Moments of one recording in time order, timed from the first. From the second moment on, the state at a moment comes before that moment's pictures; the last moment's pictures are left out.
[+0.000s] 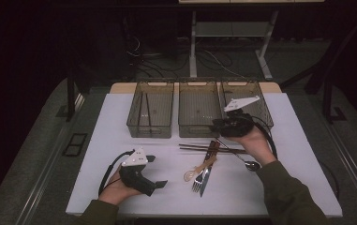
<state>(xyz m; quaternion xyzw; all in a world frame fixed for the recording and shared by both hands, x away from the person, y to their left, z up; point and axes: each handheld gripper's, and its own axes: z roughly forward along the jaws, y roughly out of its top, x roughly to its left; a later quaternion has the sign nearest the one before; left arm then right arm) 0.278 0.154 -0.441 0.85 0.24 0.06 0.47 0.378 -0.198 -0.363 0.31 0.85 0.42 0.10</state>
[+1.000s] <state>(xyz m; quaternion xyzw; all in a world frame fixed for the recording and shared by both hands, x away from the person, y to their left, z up) 0.278 0.155 -0.440 0.85 0.23 0.07 0.46 0.363 -0.301 -0.434 0.41 0.85 0.31 0.09</state>
